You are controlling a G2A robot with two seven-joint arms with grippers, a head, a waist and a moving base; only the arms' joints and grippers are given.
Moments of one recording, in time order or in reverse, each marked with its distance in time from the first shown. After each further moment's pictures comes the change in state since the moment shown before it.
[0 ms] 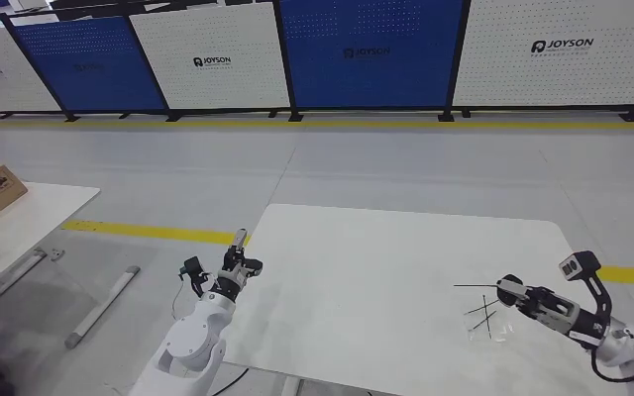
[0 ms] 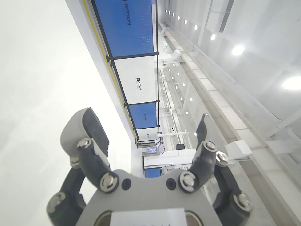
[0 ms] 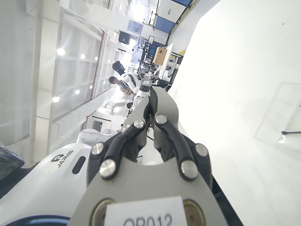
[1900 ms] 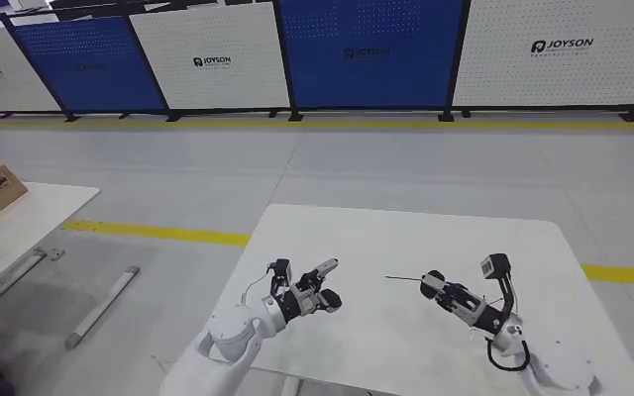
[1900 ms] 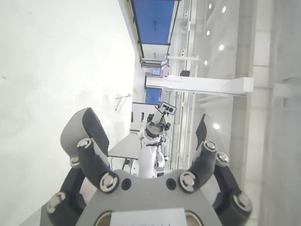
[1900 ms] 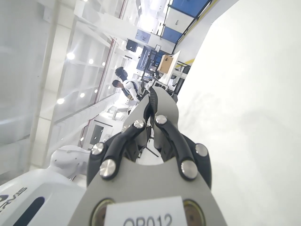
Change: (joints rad) left arm -0.166 -0.001 0.241 0.069 -0.080 0.116 -0.562; right arm 0.077 -0.118 -0.395 -0.038 -0.094 -0.130 -0.399
